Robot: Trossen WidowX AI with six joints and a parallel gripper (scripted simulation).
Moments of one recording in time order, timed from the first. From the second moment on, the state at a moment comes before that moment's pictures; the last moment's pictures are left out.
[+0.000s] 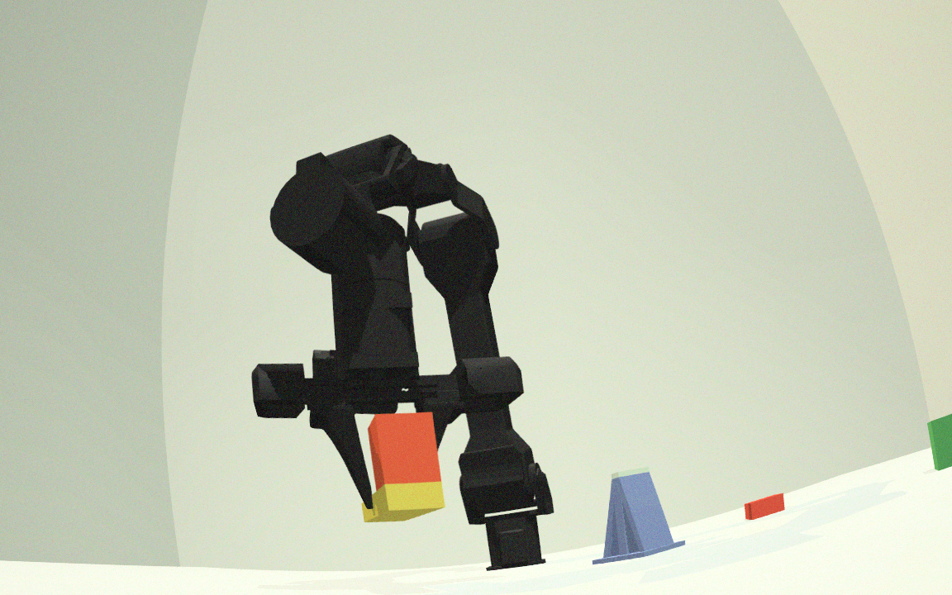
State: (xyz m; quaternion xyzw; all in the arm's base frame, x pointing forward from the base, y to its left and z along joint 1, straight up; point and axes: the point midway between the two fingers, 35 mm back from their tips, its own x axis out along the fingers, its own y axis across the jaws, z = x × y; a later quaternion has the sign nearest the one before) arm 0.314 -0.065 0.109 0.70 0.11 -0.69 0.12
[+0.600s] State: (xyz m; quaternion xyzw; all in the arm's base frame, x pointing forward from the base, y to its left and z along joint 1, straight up) arm 0.309 -0.064 0.155 0.70 0.11 -0.69 0.12
